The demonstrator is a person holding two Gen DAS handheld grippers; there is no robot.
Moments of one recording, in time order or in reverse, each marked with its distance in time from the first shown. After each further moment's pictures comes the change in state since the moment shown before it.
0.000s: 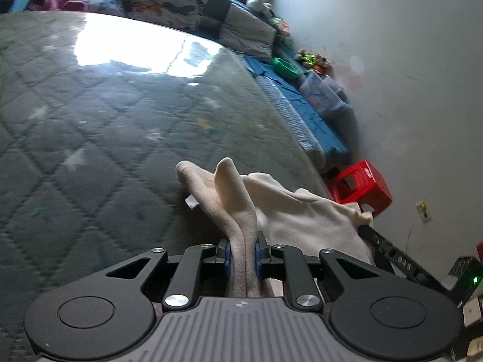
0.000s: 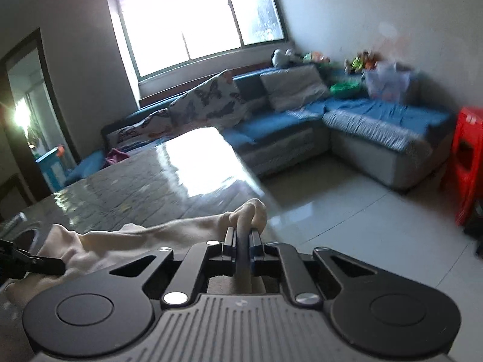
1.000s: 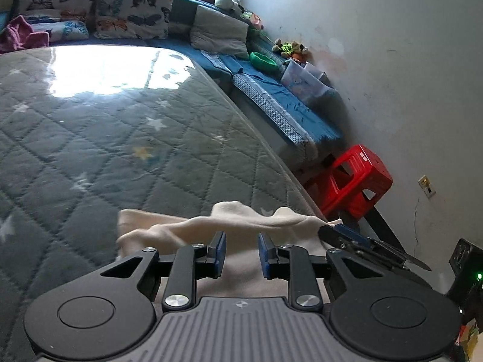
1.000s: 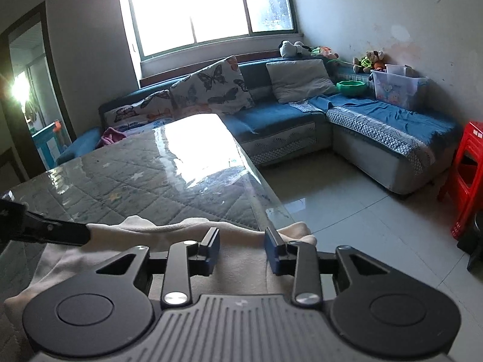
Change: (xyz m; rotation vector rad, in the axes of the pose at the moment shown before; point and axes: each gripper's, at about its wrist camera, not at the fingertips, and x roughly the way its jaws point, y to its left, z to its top) left arm 0.046 -0.047 0.030 0.134 0.013 0.003; right arm 0.037 0.024 0.012 -0.086 0.062 -0.003
